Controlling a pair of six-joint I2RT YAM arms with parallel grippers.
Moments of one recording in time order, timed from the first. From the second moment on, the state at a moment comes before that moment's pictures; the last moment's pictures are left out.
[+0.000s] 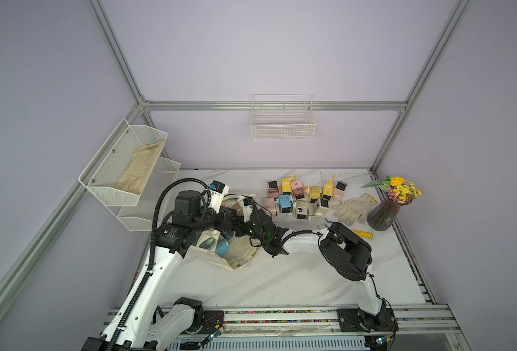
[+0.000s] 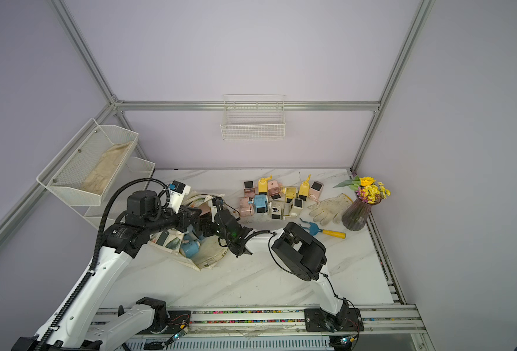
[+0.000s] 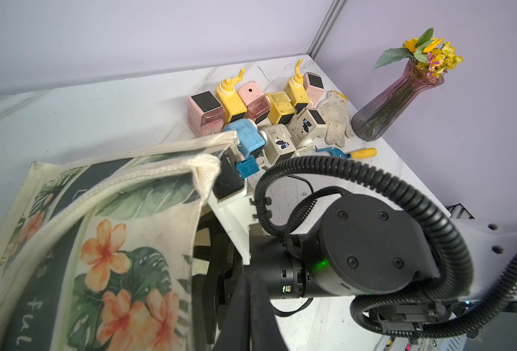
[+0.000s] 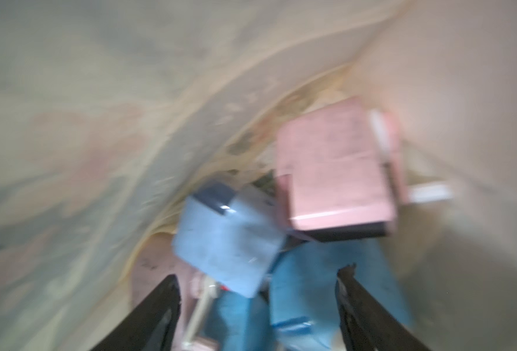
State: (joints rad) left arm -0.20 1.00 1.06 -0.65 0.46 -0.05; right arm 0.94 2.10 1.30 0.52 0.01 0.67
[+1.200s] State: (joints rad) left arm -0.20 1.00 1.06 -0.65 0.46 -0.05; right arm 0.97 2.37 1.61 0.31 0.06 0.27
